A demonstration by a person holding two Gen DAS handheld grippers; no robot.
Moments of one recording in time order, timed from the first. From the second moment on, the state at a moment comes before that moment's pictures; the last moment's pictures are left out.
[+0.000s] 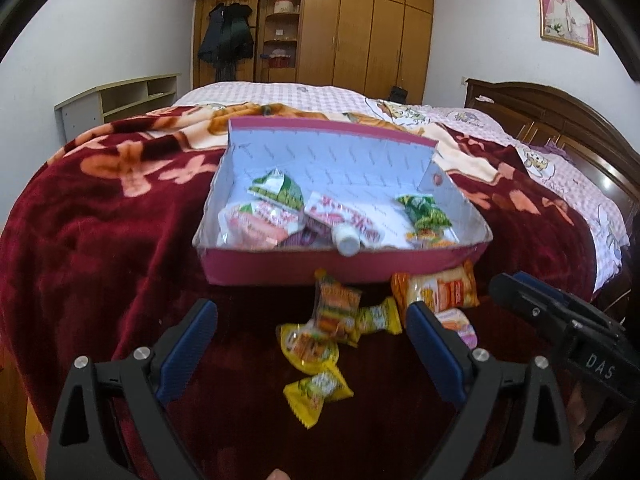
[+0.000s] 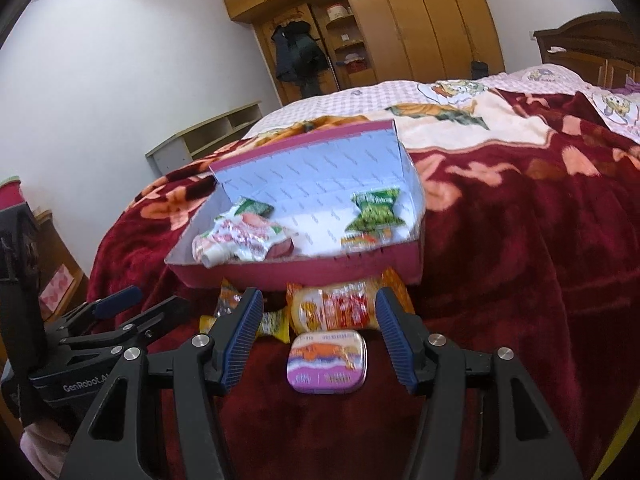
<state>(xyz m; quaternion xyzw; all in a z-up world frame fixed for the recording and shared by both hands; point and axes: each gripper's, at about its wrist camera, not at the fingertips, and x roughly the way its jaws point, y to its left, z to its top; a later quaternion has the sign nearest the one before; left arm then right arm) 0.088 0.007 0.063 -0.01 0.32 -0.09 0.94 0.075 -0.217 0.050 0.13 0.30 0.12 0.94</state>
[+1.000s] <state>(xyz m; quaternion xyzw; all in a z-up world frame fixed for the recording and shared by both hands) 0.080 0.005 -0.003 -0.01 0.37 -0.02 0.93 0.064 -0.222 -0.001 0.15 0.35 0.10 0.92</state>
